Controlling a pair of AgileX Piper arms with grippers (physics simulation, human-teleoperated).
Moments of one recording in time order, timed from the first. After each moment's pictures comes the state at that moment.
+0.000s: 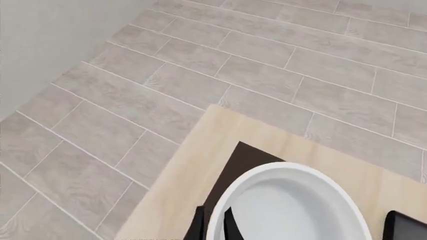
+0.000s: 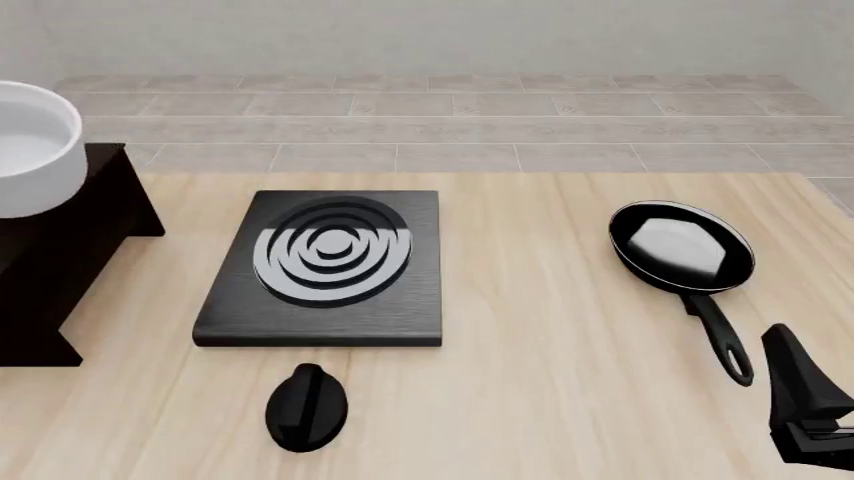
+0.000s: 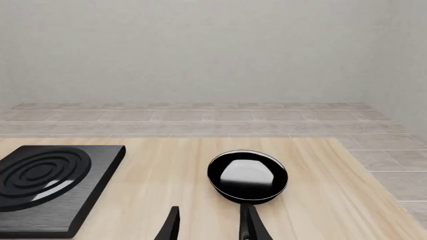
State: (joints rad) left arm 0.53 1.60 -1.22 0.12 0.01; right arm 0.00 0.01 0.00 0.00 0.00
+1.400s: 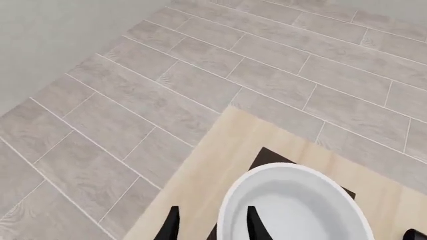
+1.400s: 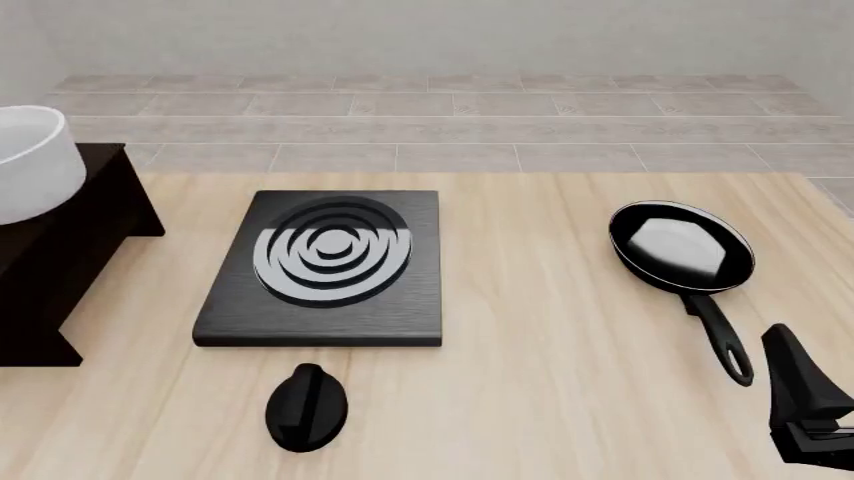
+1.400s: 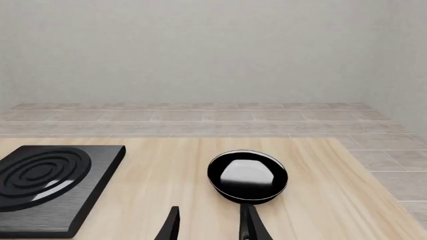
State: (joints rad) left arm 0.60 1.62 -1.25 0.12 0.04; right arm 0.00 0.01 0.00 0.00 0.00
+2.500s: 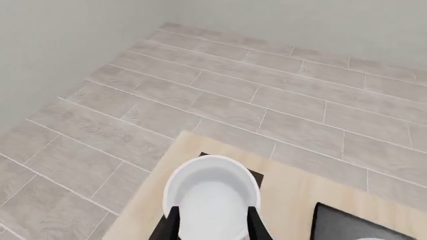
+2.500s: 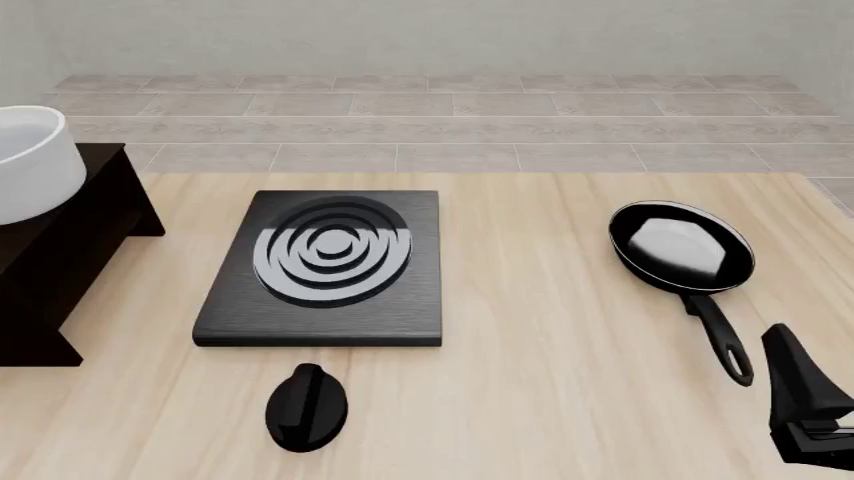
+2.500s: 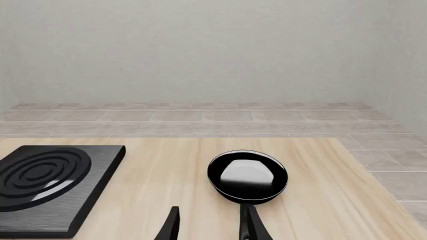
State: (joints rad) left arm 0.43 1.24 -1.15 0.26 0.00; right arm 0.00 0.01 0.00 0.00 0.00
